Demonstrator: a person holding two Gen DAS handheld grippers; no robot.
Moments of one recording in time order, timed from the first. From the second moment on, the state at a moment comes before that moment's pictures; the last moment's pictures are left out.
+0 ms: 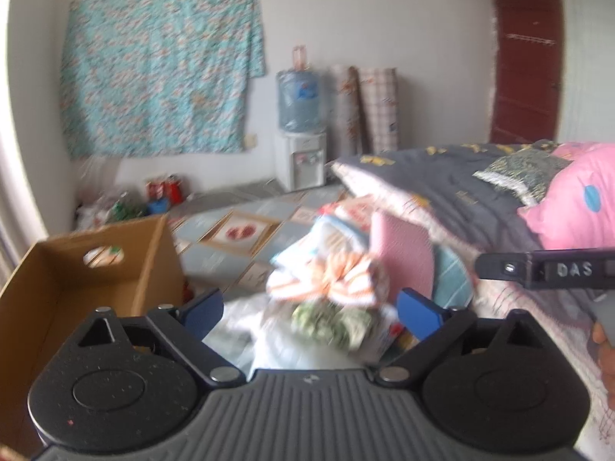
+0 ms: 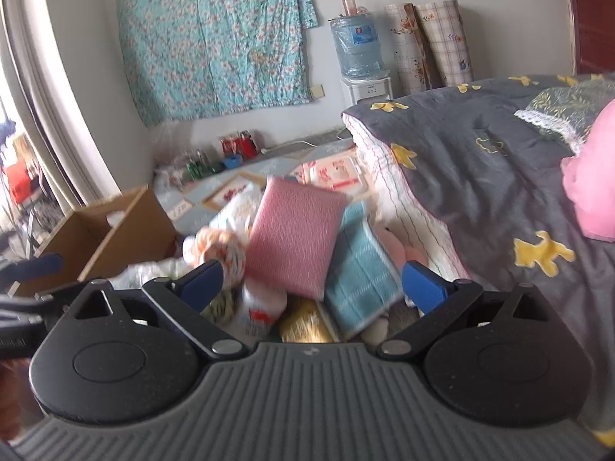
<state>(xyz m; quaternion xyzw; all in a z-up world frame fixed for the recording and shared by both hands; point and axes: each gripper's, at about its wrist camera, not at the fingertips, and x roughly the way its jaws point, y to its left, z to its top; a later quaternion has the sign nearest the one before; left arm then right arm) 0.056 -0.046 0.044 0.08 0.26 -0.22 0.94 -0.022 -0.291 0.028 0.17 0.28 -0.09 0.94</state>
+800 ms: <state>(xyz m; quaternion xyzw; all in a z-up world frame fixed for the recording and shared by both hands) 0.199 -0.146 -0.013 0.09 0.40 -0.33 0.85 0.099 -0.379 -0.055 0.35 0.32 0.01 0.88</state>
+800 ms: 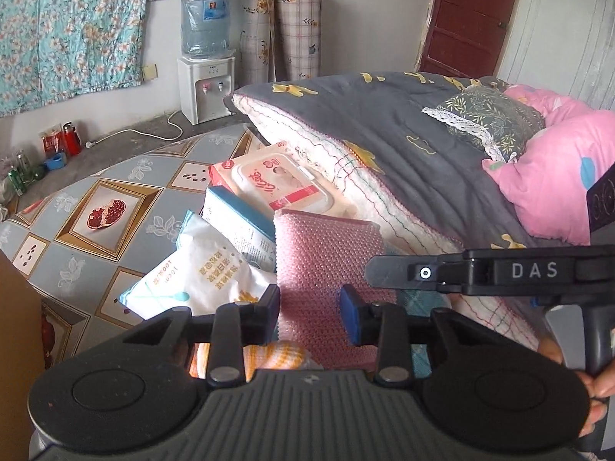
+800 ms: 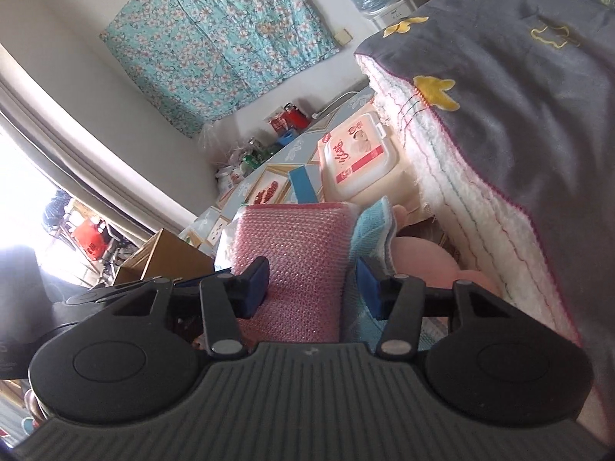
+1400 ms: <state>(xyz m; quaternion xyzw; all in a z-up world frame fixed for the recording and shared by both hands) 0.156 -0.140 0.042 0.08 0.33 -0.35 0.87 0.058 -0.361 0.006 0.33 0.28 0.01 0.90</state>
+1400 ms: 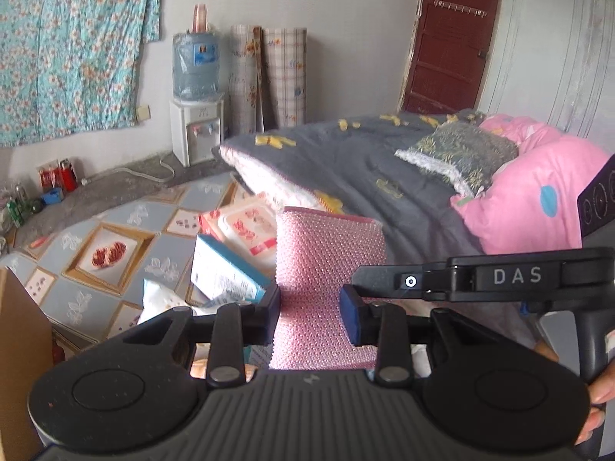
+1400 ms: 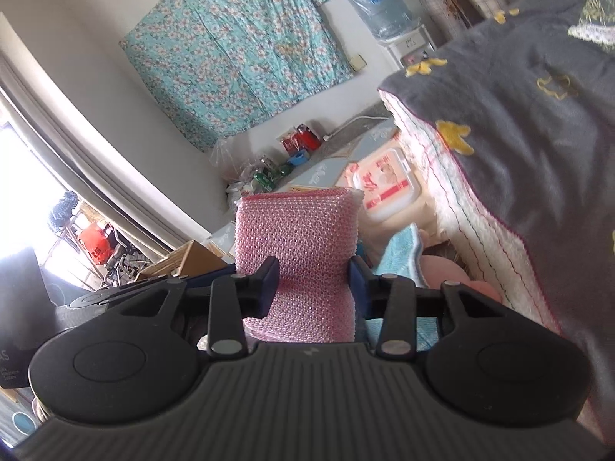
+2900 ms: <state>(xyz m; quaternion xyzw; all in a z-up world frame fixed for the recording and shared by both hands) 0.315 0.194 -0.026 -0.08 0.51 -0.05 0.86 0.308 -0.072 0.008 0.24 0.43 0.19 0.85</state>
